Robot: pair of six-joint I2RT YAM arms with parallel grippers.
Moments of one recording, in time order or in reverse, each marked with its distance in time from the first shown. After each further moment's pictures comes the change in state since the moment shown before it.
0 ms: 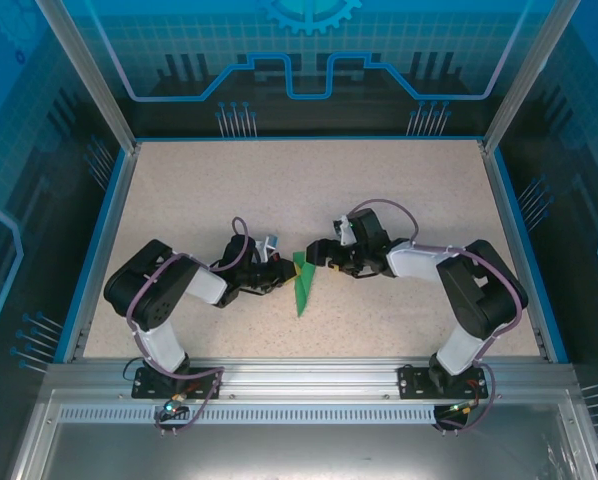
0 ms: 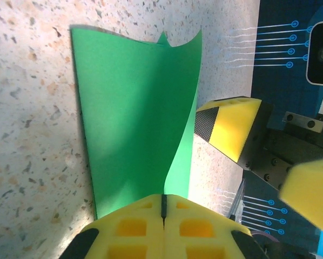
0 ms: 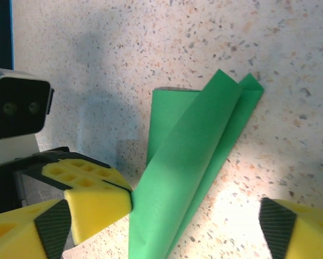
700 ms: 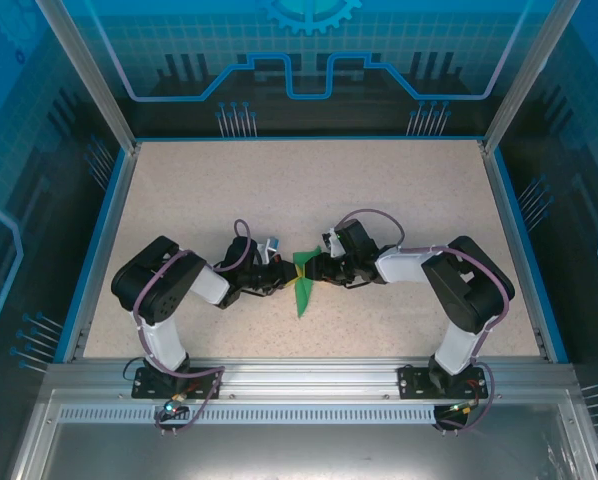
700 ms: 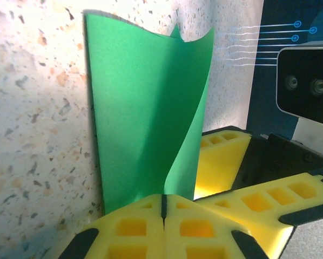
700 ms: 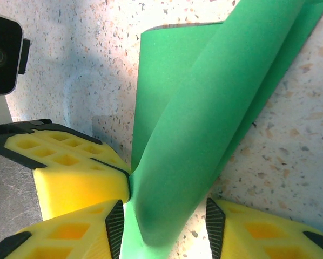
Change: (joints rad) left arm -0.007 0.052 0.000 0.057 0.013 -0.042; right arm 0.088 0.067 -0.021 0.026 0.020 0.005
